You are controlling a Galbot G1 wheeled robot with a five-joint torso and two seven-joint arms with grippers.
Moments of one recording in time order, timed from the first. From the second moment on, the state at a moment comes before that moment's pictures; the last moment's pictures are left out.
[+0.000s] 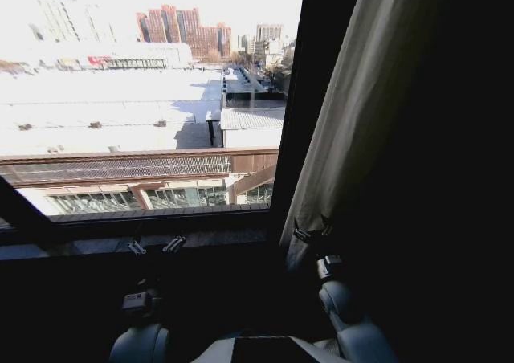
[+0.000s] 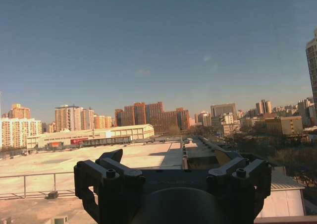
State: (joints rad) left arm 1.81 -1.57 -0.60 -2.33 0.07 -0.11 -0.11; right arm -1.48 1.31 0.46 1.94 0.07 0.02 0.20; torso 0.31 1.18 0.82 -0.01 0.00
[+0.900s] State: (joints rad) left arm 1.80 -1.57 -0.59 -2.32 0.08 -0.11 -0.11; right arm -1.32 1.31 0.43 1.89 0.15 -0.04 0.17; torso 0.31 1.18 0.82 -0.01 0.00
